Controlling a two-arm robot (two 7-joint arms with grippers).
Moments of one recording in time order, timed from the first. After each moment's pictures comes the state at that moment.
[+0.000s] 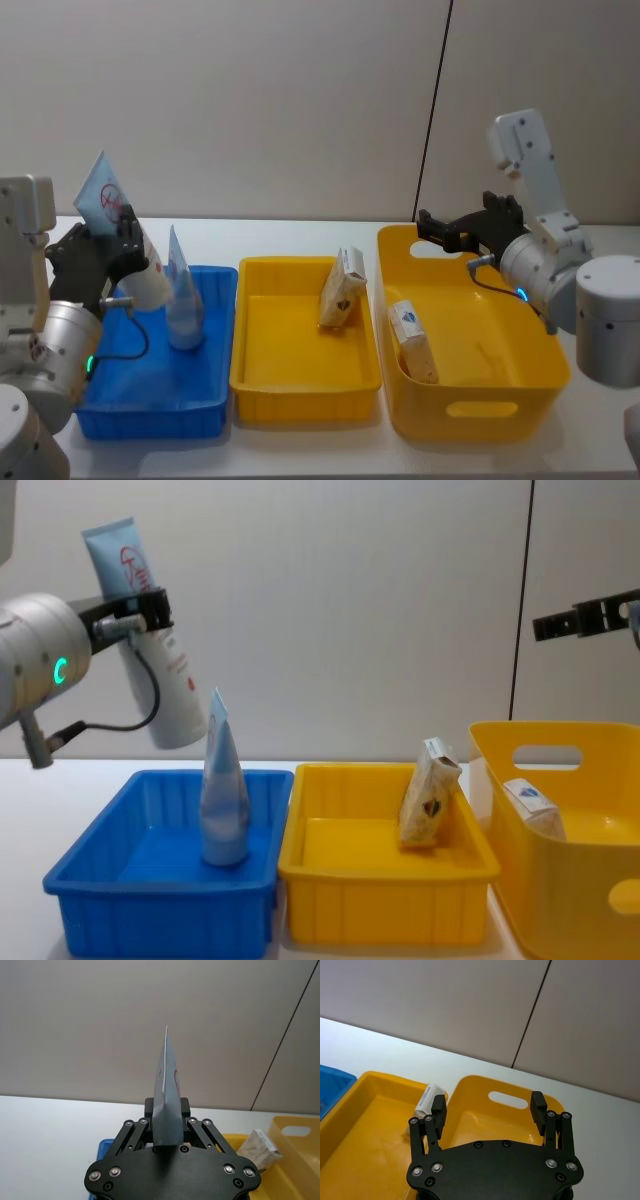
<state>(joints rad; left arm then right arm) -0.26 0.09 0.20 -1.66 -0.27 0.16 0.11 0.47 0.23 -0.23 -1.57 0.11 0.62 0.08</state>
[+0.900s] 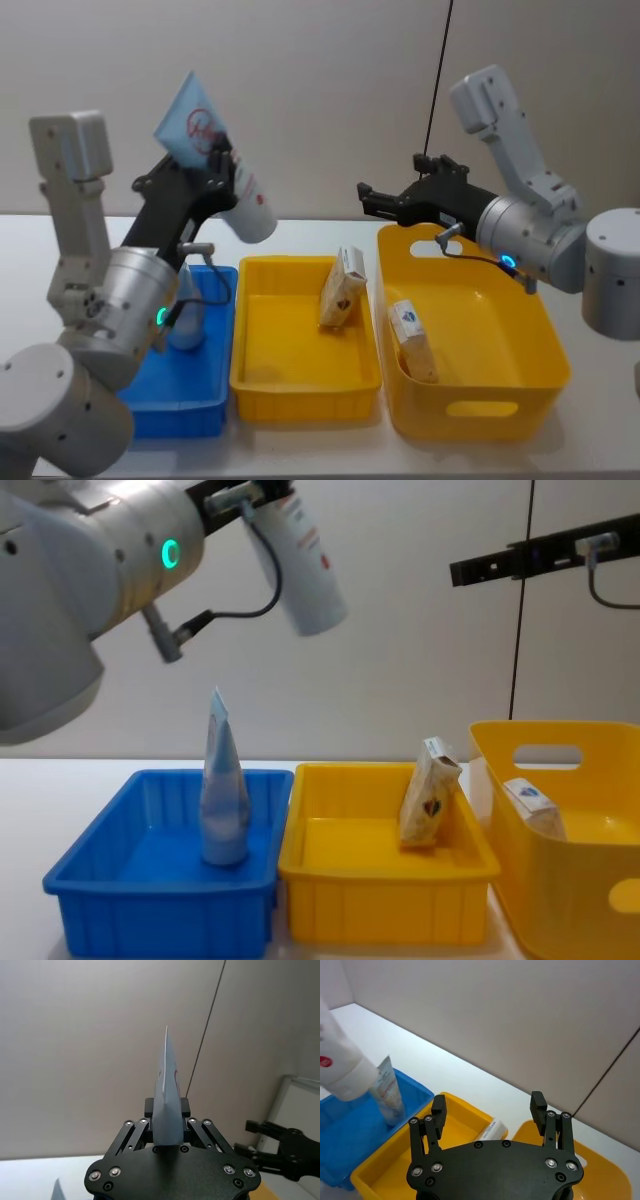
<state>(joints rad) -0.32 0.01 0.27 -1.69 -0.35 0.08 -0.05 0.58 0.30 -0.29 -1.53 0.19 0.53 0.38</state>
